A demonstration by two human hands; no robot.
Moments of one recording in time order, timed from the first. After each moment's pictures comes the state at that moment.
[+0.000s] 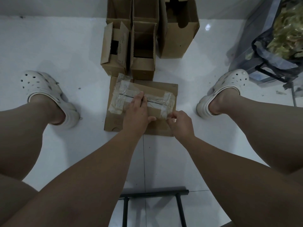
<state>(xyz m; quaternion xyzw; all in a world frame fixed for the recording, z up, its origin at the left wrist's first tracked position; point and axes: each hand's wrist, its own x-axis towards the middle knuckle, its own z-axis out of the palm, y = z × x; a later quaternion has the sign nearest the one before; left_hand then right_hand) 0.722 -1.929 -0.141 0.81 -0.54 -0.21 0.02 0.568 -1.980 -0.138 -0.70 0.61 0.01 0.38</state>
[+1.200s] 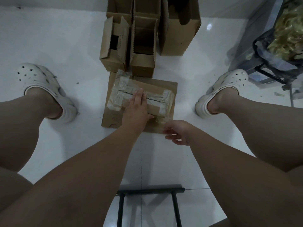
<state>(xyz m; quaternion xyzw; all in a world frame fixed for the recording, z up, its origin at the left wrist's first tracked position) 0.717 -1.932 -0.138 0.80 -0.55 -0.23 -0.02 0.560 -1.988 -0.123 -0.31 0.68 0.19 0.64</state>
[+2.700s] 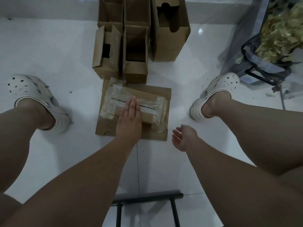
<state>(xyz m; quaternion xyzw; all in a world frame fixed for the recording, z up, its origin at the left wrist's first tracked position) 0.713 -1.918 -0.146 0.80 -0.57 -0.17 -0.03 0.545 -1.993 -0.136 0.01 0.77 -0.09 0.63</state>
